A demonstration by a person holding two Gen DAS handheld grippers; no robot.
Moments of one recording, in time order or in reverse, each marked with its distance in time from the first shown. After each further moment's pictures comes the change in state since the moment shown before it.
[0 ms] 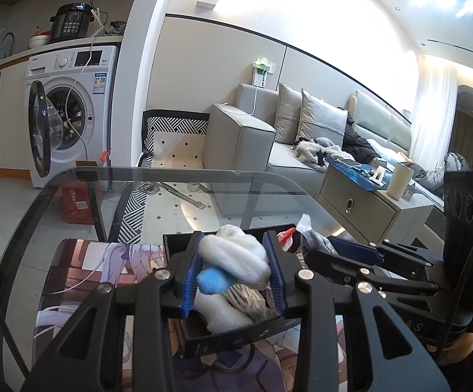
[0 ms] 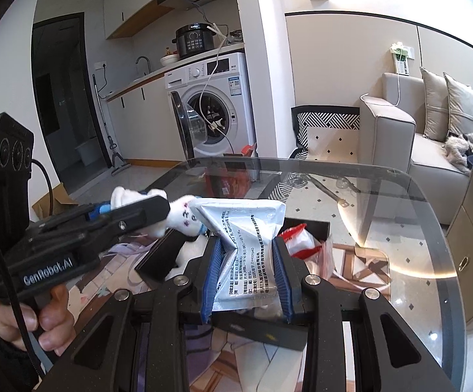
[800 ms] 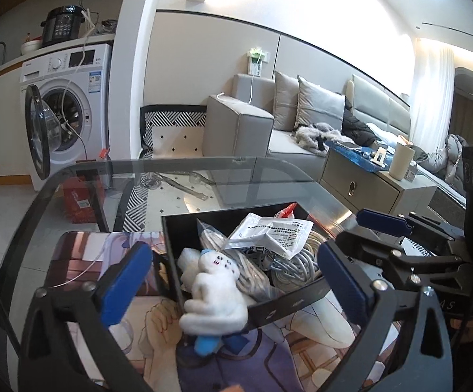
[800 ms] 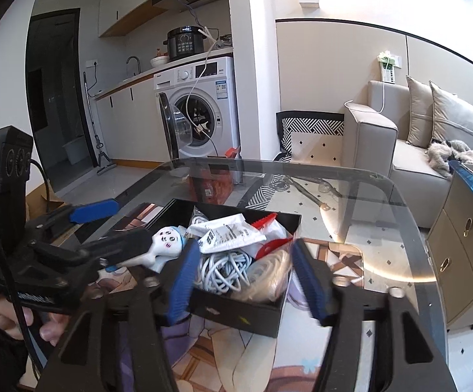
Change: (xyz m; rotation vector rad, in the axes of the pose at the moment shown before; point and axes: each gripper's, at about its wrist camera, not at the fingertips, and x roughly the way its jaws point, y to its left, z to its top) left arm -0.004 -0.004 -0.013 0.058 0.035 0.011; right arm -0.027 -0.010 -0.016 -0.013 -0.032 -0.079
